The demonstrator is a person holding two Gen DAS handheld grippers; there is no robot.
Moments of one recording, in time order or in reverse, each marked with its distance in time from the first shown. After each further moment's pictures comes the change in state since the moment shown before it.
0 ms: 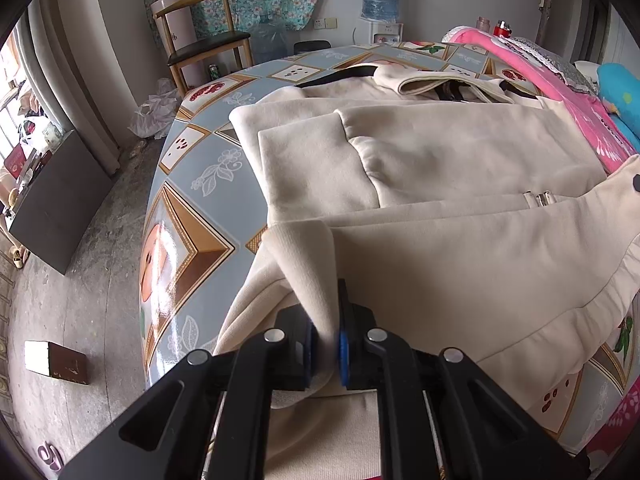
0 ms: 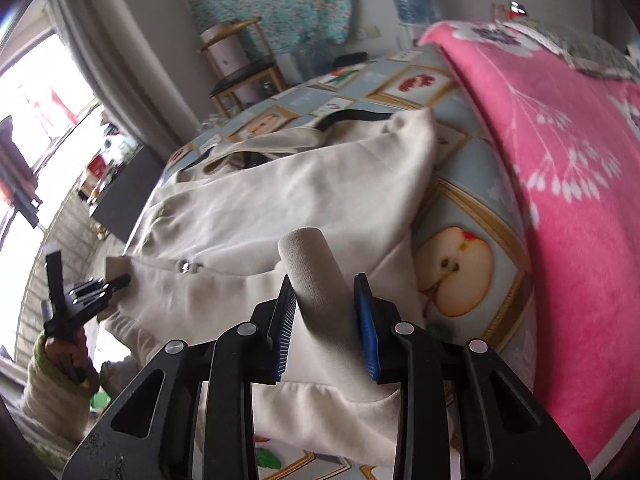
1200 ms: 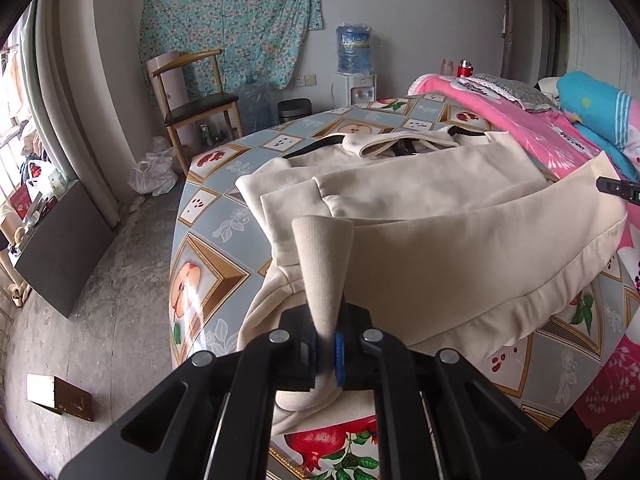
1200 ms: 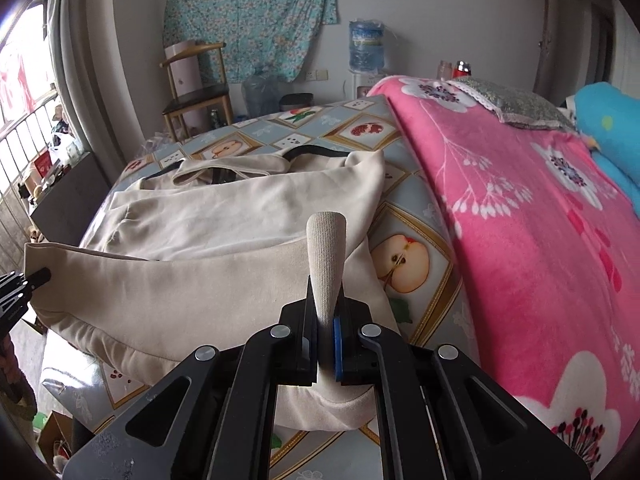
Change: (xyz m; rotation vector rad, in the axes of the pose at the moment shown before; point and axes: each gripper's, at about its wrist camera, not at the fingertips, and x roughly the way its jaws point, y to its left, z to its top) left arm -0.081 -0.006 -0.027 0.071 -0.221 -0.033; right arm -0.038 0.057 -0.033 -0.027 -0.163 -0.355
